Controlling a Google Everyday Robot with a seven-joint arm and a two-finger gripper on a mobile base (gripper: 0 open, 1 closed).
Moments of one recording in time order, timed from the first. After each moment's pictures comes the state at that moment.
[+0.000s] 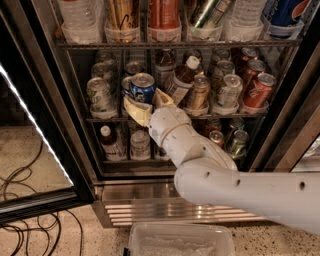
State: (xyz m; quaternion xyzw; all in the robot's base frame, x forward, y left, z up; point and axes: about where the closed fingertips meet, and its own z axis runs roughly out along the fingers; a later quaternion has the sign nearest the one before) arm 0.593 0.027 0.893 -0.15 0.63 0.21 0.73
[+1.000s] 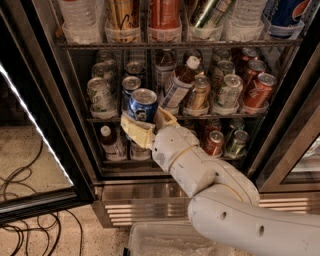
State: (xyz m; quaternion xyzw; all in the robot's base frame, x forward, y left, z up) arm 0.518 0.030 0.897 -0.15 0.63 0.28 0.70
